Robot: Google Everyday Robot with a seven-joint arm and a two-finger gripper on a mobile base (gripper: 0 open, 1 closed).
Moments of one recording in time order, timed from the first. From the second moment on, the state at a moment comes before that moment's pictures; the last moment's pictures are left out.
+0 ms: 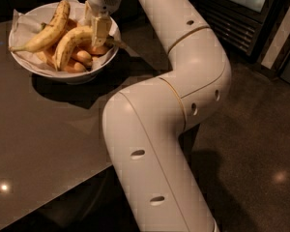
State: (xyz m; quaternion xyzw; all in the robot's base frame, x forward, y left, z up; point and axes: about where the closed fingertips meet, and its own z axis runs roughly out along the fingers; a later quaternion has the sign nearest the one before) arm 0.721 0.136 0.936 -0.84 0.49 0.07 0.22
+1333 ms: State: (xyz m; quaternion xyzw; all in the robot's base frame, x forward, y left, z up) arm 0.718 0.139 0.962 -0.82 0.49 0.08 0.28
